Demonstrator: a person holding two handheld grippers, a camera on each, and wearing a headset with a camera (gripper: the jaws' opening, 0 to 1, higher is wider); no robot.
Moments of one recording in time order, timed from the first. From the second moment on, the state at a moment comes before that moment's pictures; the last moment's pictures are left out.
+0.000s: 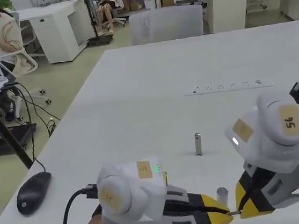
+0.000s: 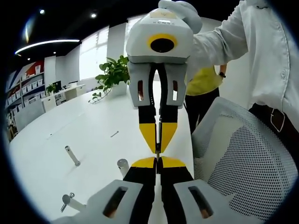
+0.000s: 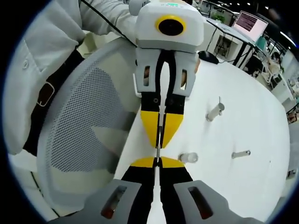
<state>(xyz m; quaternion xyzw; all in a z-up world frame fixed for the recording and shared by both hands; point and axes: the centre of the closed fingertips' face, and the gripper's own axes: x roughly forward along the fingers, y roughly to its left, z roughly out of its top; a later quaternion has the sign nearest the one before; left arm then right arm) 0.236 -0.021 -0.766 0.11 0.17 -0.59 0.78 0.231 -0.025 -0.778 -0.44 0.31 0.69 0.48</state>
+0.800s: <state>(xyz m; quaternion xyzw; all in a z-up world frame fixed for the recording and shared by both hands) 0.234 -0.018 -0.762 0.10 0.16 -0.61 0.77 0.227 -0.019 -0.763 -0.33 0.28 0.72 0.54</state>
